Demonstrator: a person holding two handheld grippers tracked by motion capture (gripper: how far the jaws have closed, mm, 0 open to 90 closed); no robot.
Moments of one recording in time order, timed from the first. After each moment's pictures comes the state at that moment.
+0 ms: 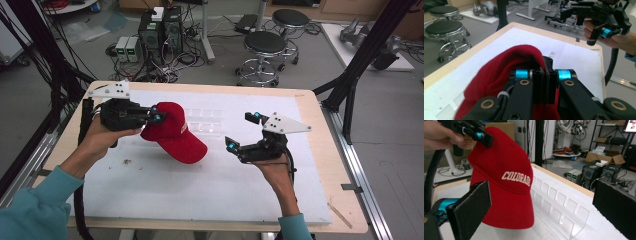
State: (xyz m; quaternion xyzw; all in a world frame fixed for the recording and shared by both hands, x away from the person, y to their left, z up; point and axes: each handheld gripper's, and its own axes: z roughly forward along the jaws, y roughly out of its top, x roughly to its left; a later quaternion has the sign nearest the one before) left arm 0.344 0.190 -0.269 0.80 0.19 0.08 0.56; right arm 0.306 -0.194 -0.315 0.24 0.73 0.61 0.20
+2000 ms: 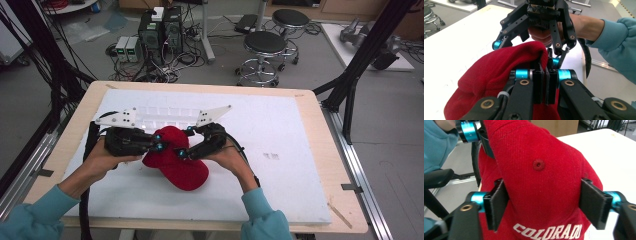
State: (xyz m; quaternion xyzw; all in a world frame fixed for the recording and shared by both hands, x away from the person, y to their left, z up) left arm 0.316 0.188 -0.308 0.83 0.15 0.03 0.54; right arm 0.363 -0.073 -0.352 0.10 0.84 0.54 -0.01
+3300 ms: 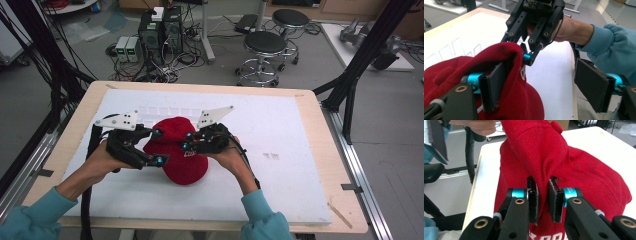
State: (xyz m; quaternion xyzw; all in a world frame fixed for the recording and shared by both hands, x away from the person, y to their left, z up) left arm 0.313 0.184 -0.311 0.82 0.14 0.00 0.56; right arm 0.351 -0.079 -0.338 0.11 0.85 0.51 0.02
